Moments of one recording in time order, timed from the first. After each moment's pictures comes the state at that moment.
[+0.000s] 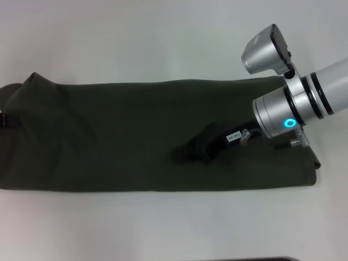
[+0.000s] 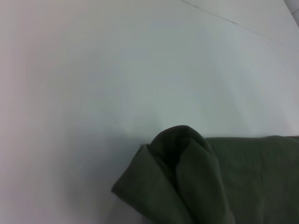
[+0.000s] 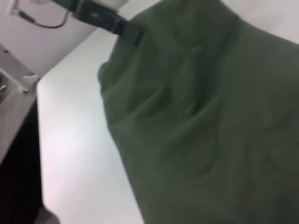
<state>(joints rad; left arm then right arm) -0.53 -1.91 0.38 0.75 2.54 1.67 -2.13 0.81 2.10 -1.03 -0.35 -2.12 -1.36 1.77</state>
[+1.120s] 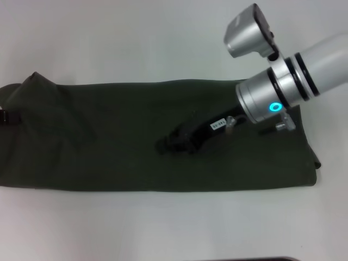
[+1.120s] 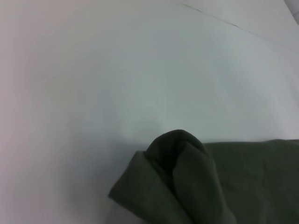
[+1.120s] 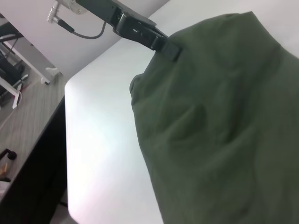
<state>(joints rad) -0.54 -1.91 0.38 0.75 2.54 1.65 -2.13 0.88 2.10 -1.09 -0.37 -2.07 -1.40 1.78</state>
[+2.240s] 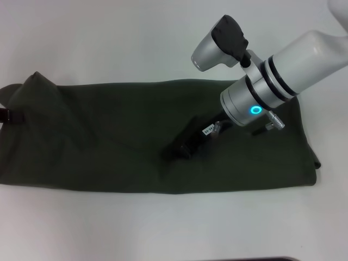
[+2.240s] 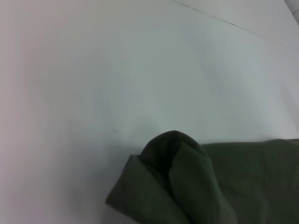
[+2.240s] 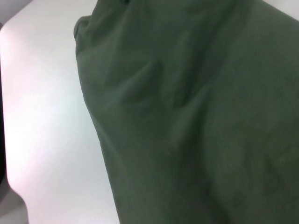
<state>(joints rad) -0.55 -1.91 0.39 0.75 2.54 1.64 -2.13 0.96 2.11 -1.33 -0.33 -2.04 -1.22 1.94</state>
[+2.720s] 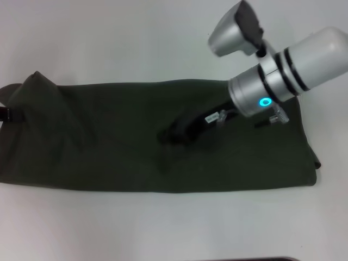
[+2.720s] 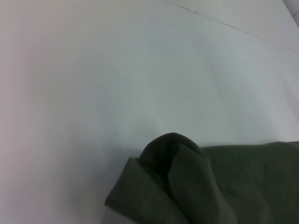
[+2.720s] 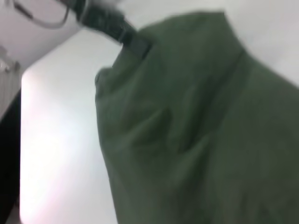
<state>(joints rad) -0.55 -1.91 0.39 0.75 2.53 1.64 -2.13 0.86 2.10 -1.33 -0.46 -1.94 -1.26 1.88</state>
